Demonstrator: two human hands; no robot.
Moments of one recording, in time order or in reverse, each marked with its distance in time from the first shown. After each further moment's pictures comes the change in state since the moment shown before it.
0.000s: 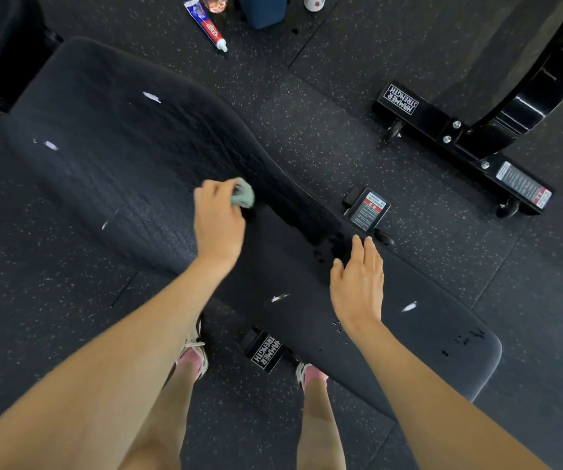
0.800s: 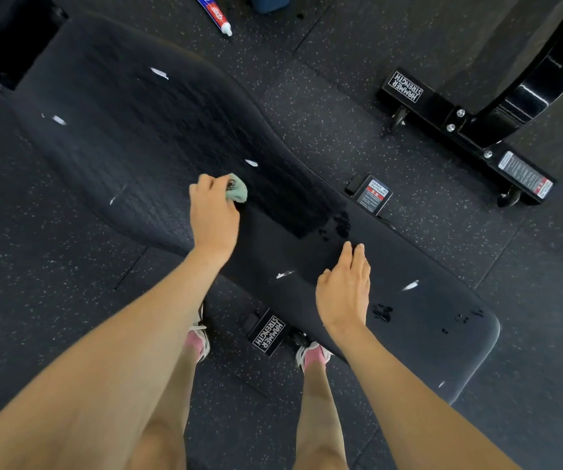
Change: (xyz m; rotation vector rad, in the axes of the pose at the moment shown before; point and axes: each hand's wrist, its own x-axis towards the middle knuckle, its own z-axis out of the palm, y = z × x) left_hand -0.022 -0.019 -0.006 0.075 -0.018 -0.081; right_hand -0.045 -0.005 0.020 -0.043 -0.076 0.057
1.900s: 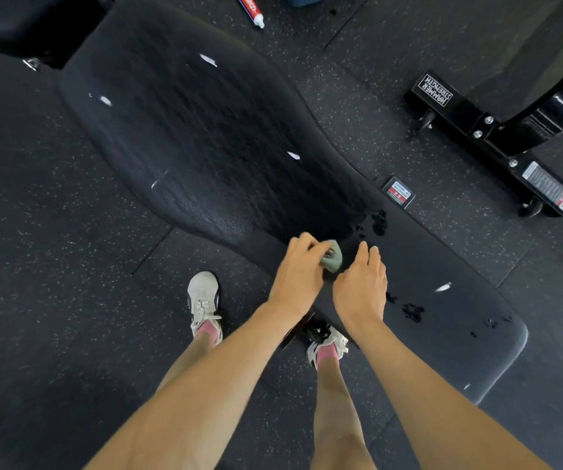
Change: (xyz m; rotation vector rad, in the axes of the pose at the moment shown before) left_hand -0.101 0.007 0.017 -0.229 -0.362 0.306; right_hand -0.011 -0.028 0.016 -0.077 -0.046 0.015
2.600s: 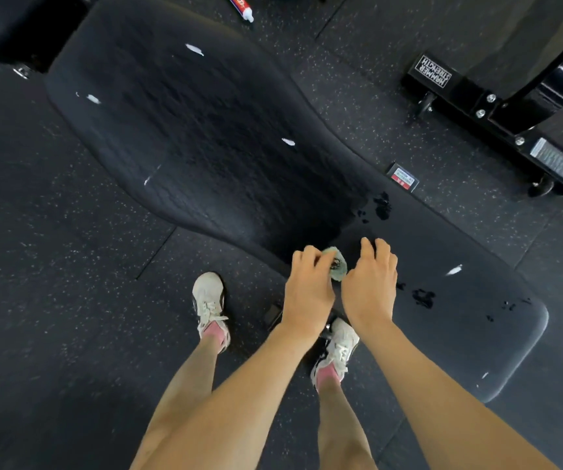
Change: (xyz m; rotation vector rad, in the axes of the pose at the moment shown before) left_hand -0.034 0.001 0.036 0.048 0.108 -0.035; right_hand -0.004 0.019 0.016 -0.001 0.121 -0.057
